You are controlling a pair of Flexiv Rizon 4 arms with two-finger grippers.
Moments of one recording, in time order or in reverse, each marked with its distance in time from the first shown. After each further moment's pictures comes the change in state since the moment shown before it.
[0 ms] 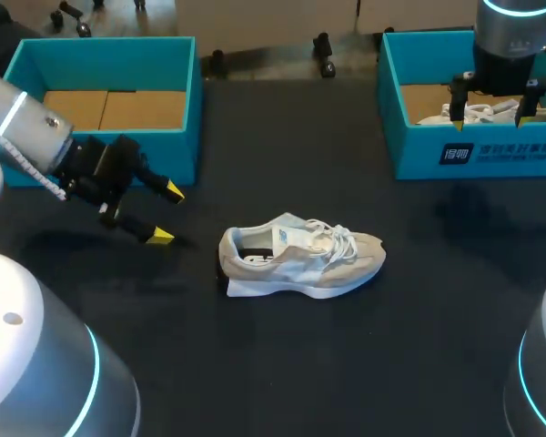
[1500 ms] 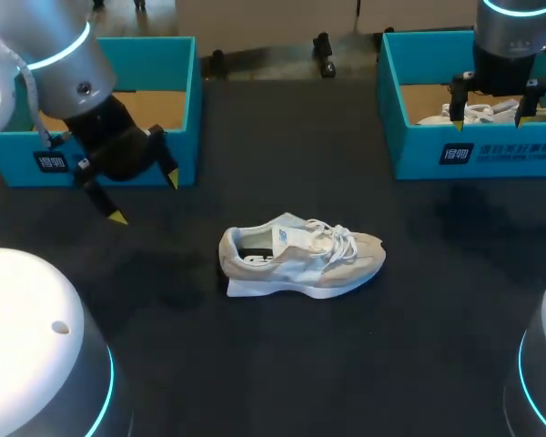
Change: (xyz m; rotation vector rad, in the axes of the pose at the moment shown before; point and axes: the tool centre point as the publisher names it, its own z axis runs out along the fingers) left arm 0.019 -0.037 -0.066 -0.632 0.215 0.856; right arm 0.000 0.000 0.000 0.000 0.000 0.000
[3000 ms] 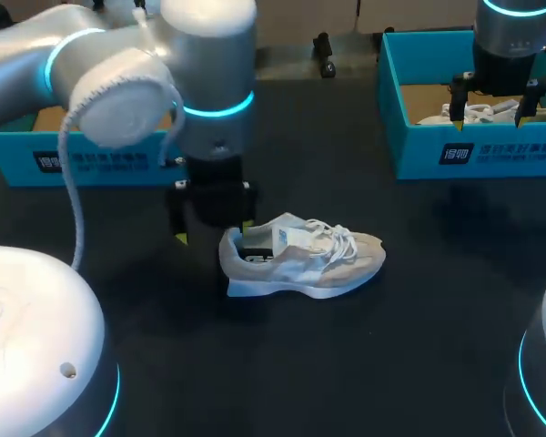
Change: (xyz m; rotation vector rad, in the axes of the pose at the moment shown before) left arm -0.052 -0.061 0.073 -0.141 0.272 0.365; right arm 0.000 0.000 0.000 0.000 0.000 0.000
